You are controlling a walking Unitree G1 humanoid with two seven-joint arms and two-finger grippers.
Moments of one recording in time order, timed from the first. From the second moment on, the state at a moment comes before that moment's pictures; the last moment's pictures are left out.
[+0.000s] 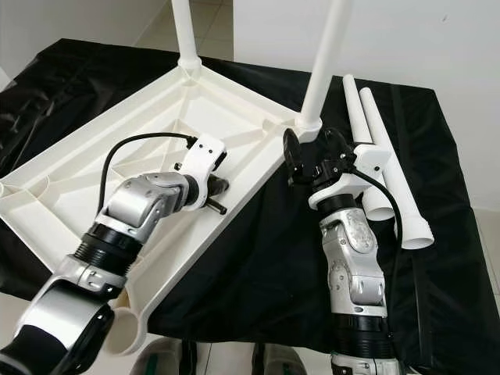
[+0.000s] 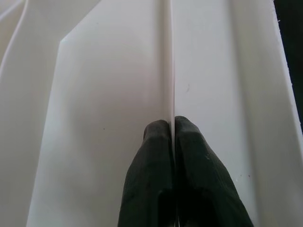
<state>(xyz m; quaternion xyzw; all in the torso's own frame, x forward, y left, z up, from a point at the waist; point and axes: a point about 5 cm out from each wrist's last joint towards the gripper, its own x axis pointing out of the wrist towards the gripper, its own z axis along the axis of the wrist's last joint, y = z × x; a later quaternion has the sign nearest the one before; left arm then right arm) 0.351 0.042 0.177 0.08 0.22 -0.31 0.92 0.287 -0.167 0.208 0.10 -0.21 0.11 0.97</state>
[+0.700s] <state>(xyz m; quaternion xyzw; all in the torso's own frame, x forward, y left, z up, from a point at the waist) 0.361 0.002 0.188 0.08 0.19 -0.32 0.92 0.287 -0.162 0.206 0.08 -0.20 0.12 0.97</state>
